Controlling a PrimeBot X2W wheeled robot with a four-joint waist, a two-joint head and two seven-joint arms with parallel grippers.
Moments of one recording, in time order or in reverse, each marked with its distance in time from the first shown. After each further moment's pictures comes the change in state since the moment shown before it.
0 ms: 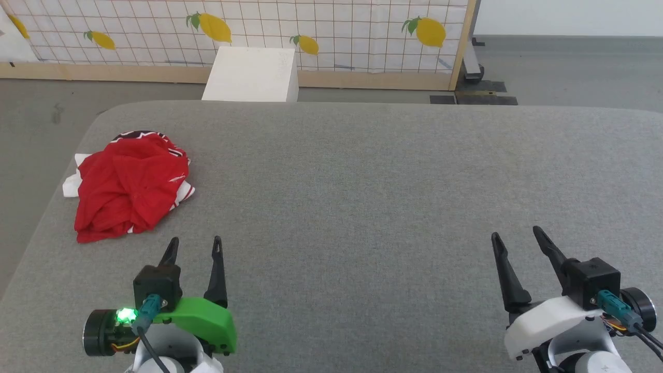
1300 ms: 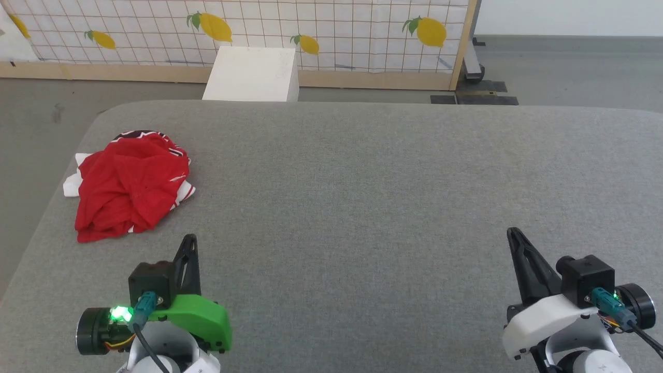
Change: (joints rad) left arm 0.000 0.000 0.016 -0.021 0.017 0.000 0.020; right arm -0.001 0.000 0.009 -0.021 -0.032 0.000 0.022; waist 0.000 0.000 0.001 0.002
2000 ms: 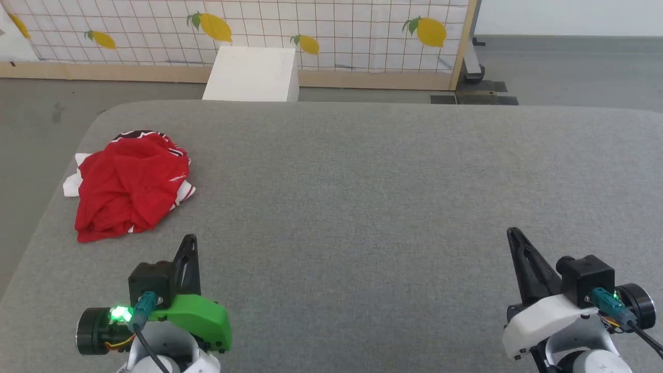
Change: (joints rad) left arm 0.000 0.000 0.000 0.000 0.000 0.000 0.000; right arm 0.000 0.000 0.000 0.000 0.000 0.000 0.000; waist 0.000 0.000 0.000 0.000
